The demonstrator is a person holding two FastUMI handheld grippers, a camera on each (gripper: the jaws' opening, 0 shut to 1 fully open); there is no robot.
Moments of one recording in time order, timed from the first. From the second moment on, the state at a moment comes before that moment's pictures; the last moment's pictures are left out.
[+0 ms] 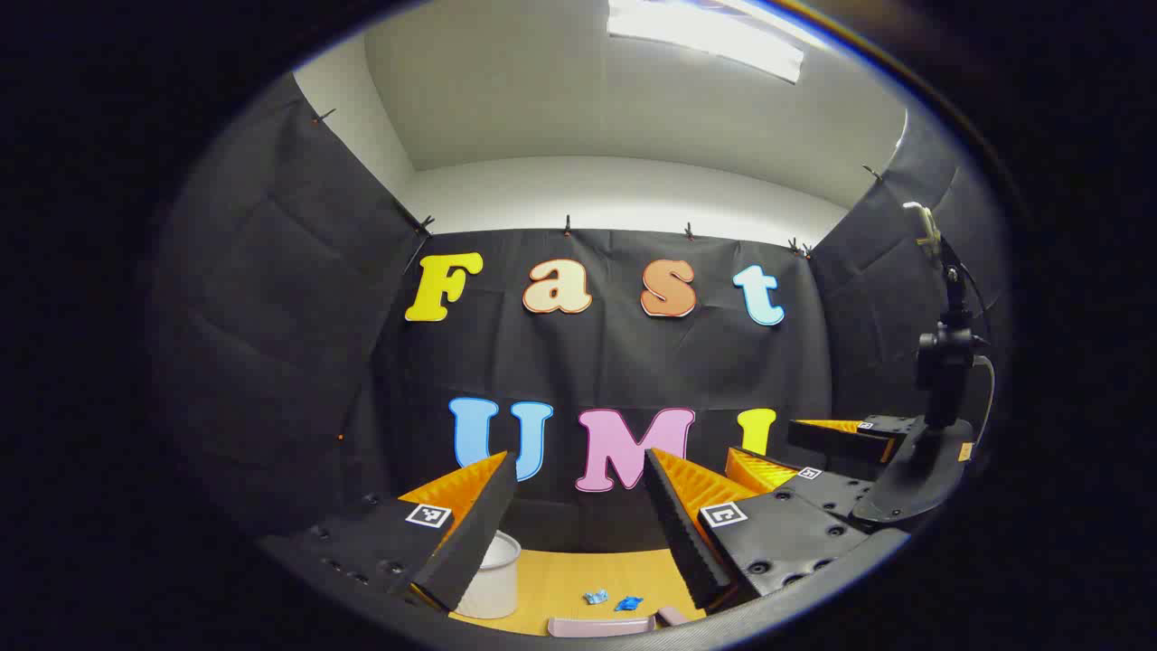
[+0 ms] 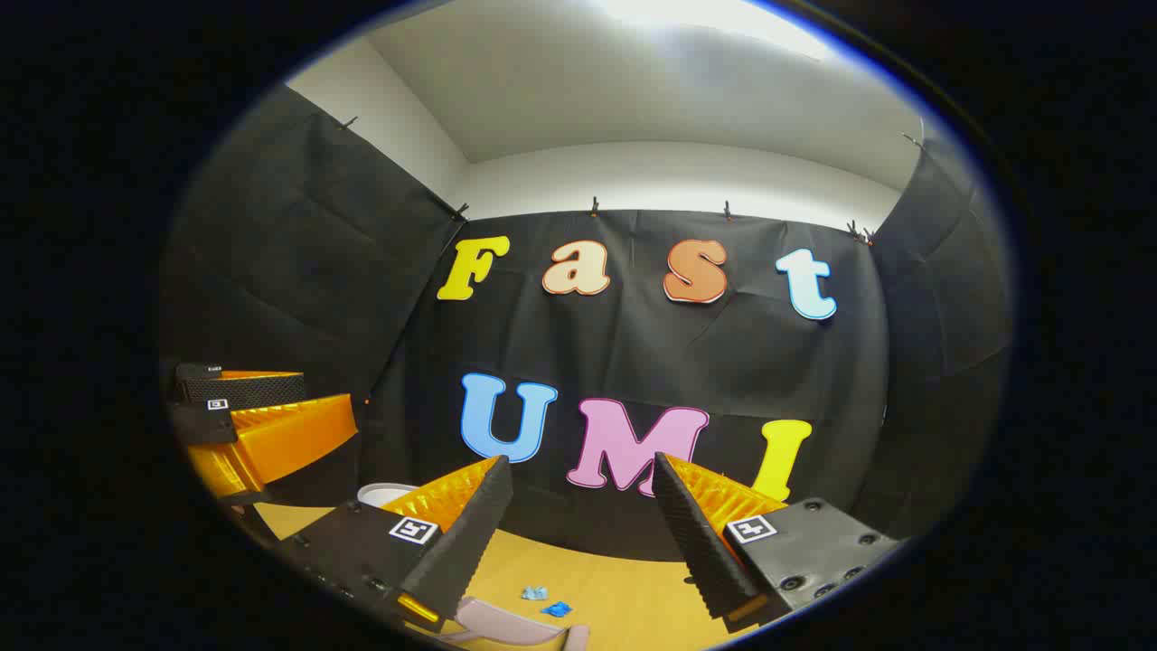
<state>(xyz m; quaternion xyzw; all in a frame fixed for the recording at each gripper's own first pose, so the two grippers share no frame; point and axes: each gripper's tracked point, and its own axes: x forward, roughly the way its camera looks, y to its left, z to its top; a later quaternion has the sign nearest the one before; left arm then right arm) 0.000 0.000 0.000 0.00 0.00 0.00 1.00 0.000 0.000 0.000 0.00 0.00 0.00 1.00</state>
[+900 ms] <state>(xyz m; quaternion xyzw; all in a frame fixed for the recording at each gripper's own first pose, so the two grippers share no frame) -0.008 0.001 0.003 0.01 0.00 0.00 1.00 -0.003 -0.003 0.000 0.00 0.00 0.00 1.00</state>
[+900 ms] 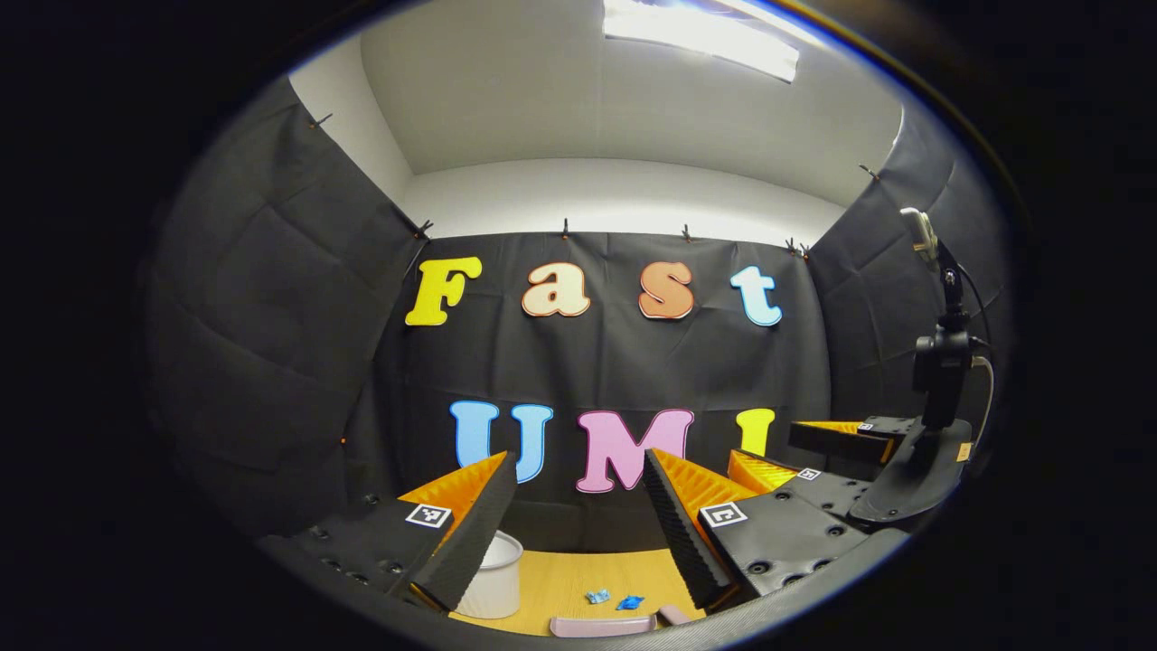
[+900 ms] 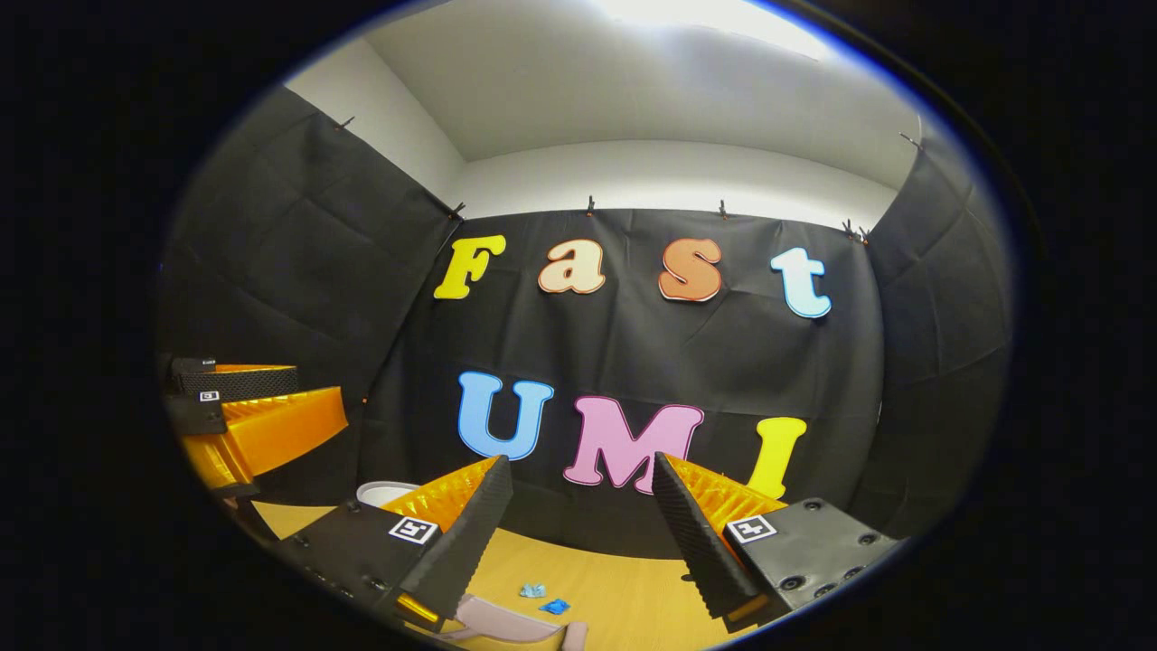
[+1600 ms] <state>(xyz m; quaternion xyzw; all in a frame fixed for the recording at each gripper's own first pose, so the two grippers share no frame) 0.006 0.006 -0.007 0.00 0.01 0.00 1.00 0.007 -0.004 -0.016 0.00 0.02 -0.01 1.00</state>
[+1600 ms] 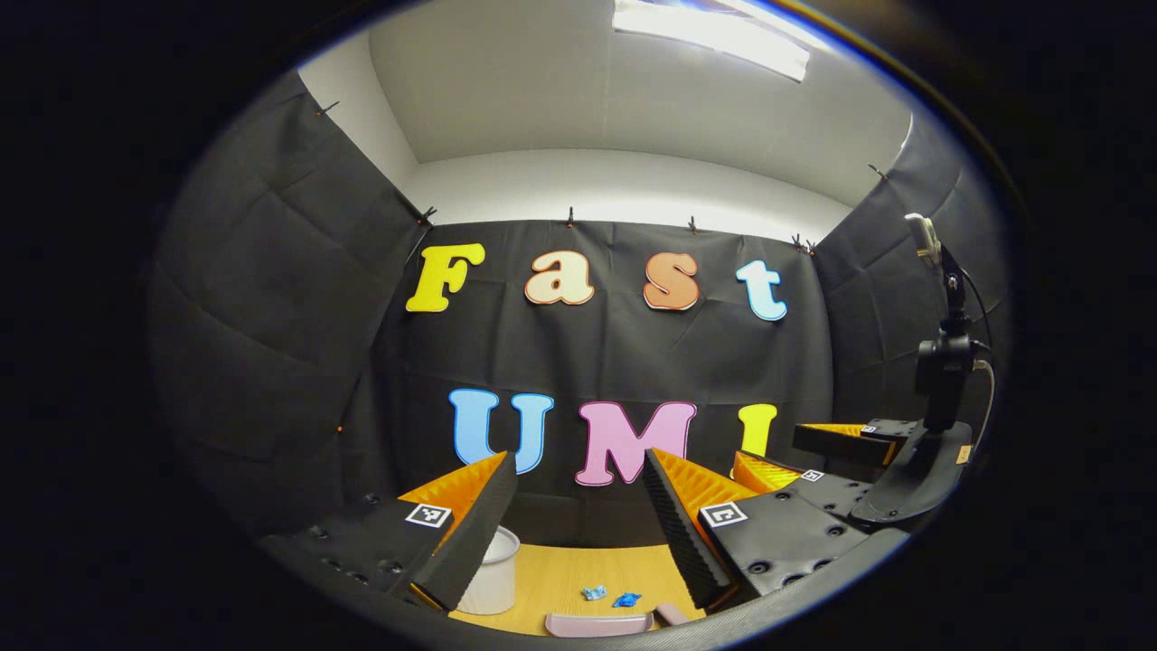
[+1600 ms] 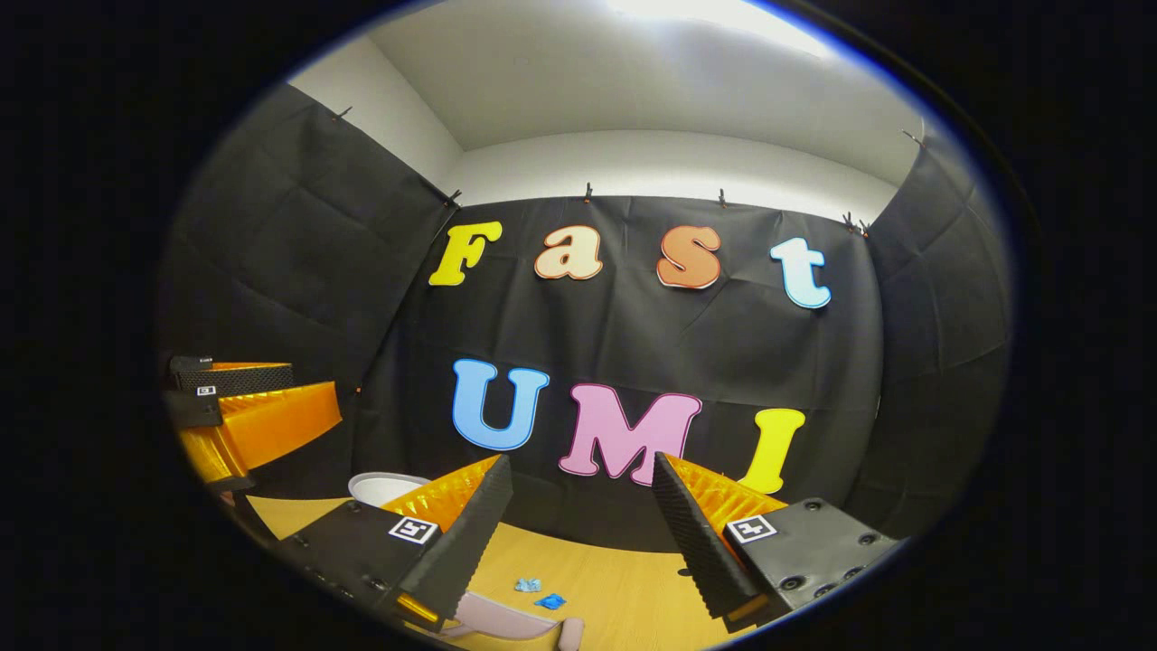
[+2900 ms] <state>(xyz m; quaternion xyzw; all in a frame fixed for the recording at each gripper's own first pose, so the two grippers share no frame) 0.024 -0.003 -0.061 -0.02 0.10 -0.02 1.00 0.012 -0.006 -0.034 -0.01 0.04 -0.02 1.00</state>
